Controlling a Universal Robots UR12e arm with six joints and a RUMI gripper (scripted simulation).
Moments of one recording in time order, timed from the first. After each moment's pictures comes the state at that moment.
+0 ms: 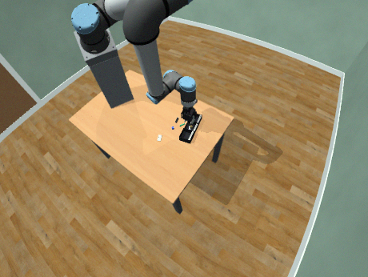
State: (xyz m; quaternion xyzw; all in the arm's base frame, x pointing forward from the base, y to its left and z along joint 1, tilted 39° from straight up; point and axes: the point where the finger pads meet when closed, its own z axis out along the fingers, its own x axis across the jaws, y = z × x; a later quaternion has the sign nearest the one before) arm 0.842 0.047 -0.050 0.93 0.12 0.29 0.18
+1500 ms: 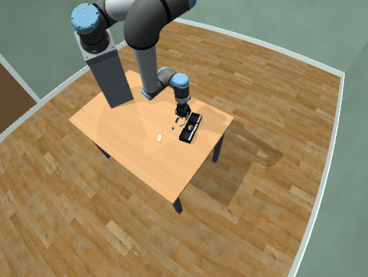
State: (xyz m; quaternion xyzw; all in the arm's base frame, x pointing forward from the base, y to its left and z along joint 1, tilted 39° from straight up) arm 0.799 0.043 -0.079 0.93 0.15 0.28 0.18
